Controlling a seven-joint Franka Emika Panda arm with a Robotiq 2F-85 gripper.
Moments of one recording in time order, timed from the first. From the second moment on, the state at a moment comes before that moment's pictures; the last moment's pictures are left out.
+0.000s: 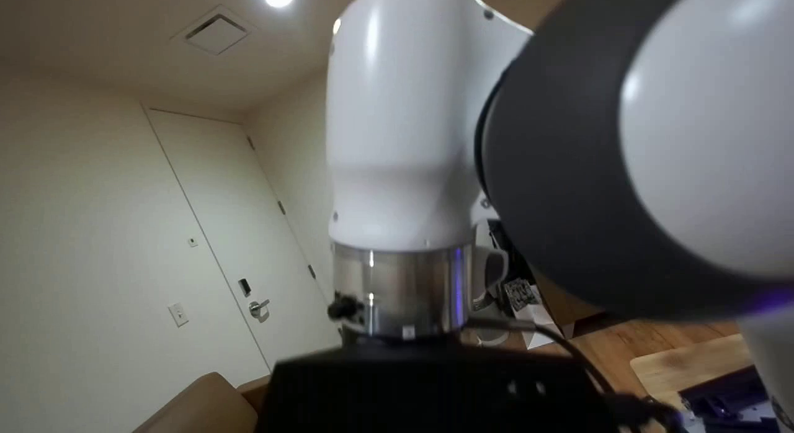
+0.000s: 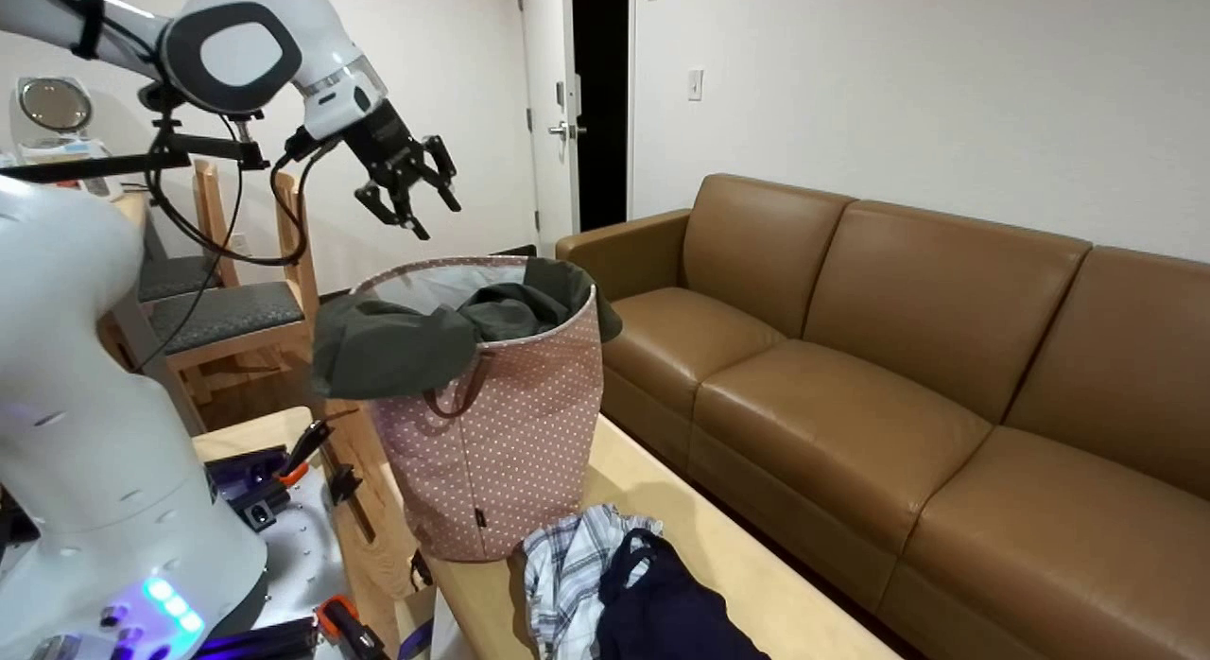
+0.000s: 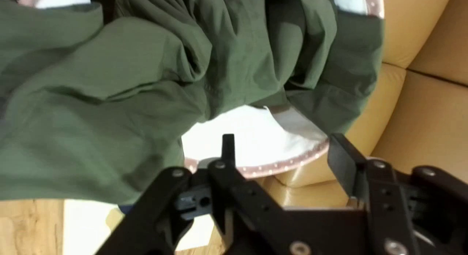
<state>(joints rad) -0.21 -0.91 0.88 -2.77 0.66 2.43 1.41</state>
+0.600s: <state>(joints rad) -0.34 -1.04 0.80 -2.77 0.64 2.33 1.41</state>
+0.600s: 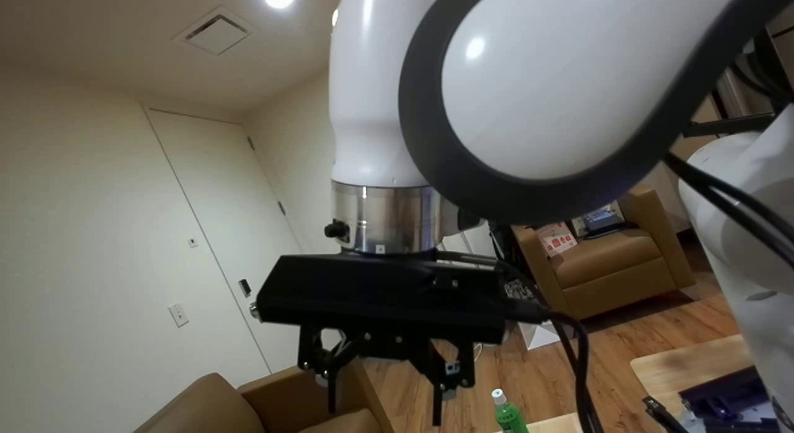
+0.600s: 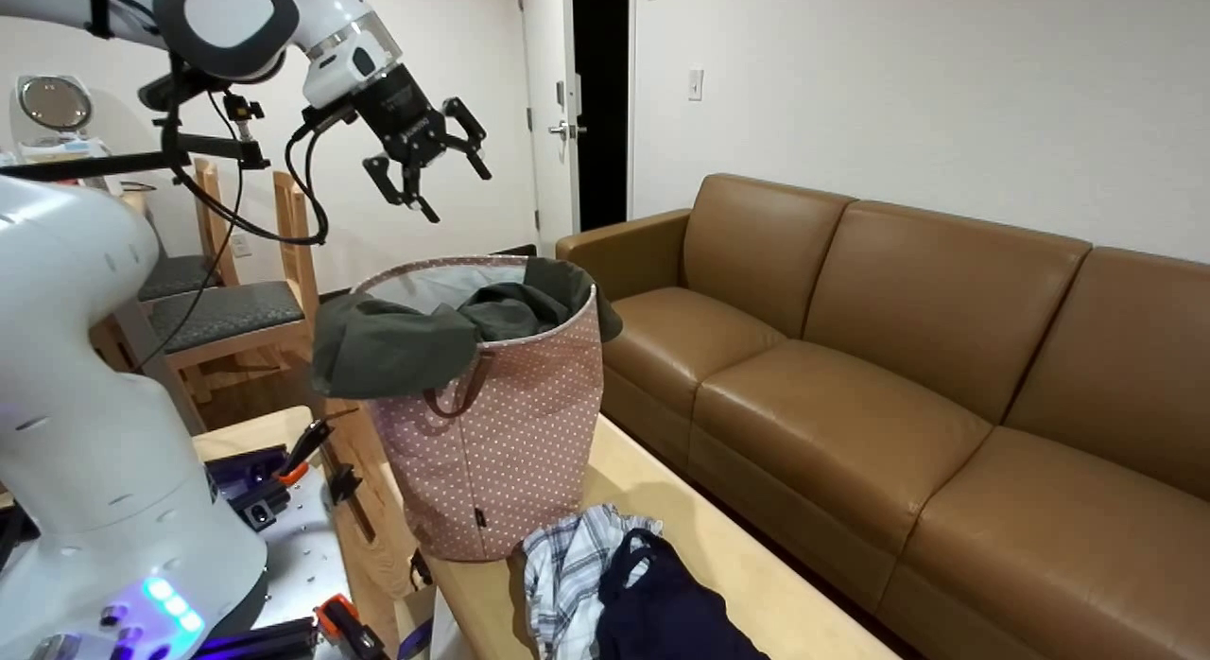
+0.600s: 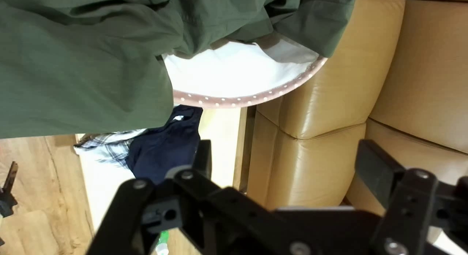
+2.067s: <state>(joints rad) -0.04 -0.83 0.17 -2.51 0.24 1.86 0.96</state>
